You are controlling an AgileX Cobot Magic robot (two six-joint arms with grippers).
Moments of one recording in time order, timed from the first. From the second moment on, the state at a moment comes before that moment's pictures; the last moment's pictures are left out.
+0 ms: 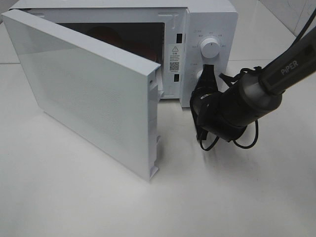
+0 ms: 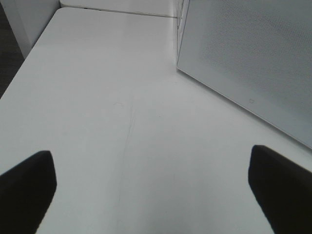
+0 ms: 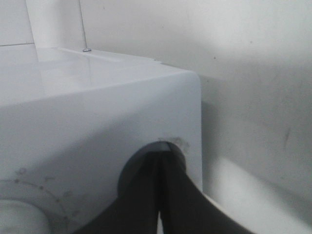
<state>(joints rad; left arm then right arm) -0.01 0.00 -0.52 0.02 1.09 -0.10 0.57 2.16 -1.01 0.94 -0.80 1.21</state>
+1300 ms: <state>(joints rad) -0.01 0.00 -0.52 0.02 1.09 -0.10 0.58 1.99 -0.78 0.77 -0.76 1.20</state>
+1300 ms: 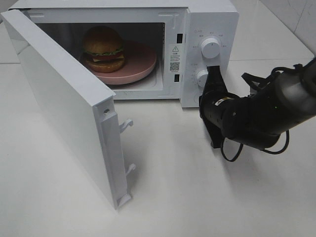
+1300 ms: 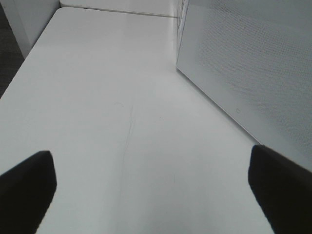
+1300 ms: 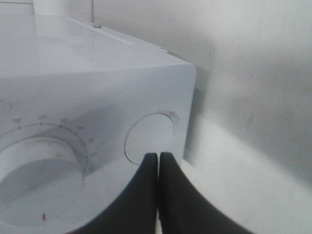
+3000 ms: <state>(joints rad) -0.01 0.00 -0.52 0.02 1.09 -0.10 0.43 1.62 -1.00 0.08 0.62 -0.20</state>
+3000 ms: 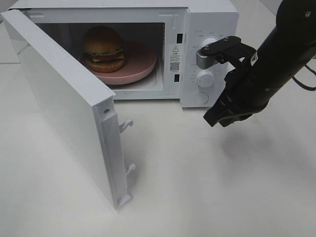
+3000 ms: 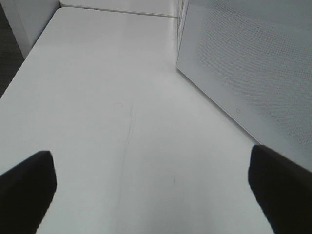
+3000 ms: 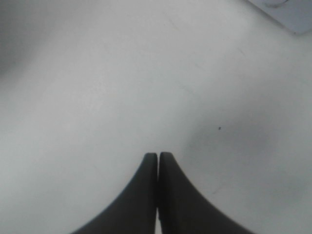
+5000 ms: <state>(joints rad) -0.01 0.00 -0.52 0.02 1.09 -0.10 0.59 1.66 -1.11 -0.15 0.38 -1.20</state>
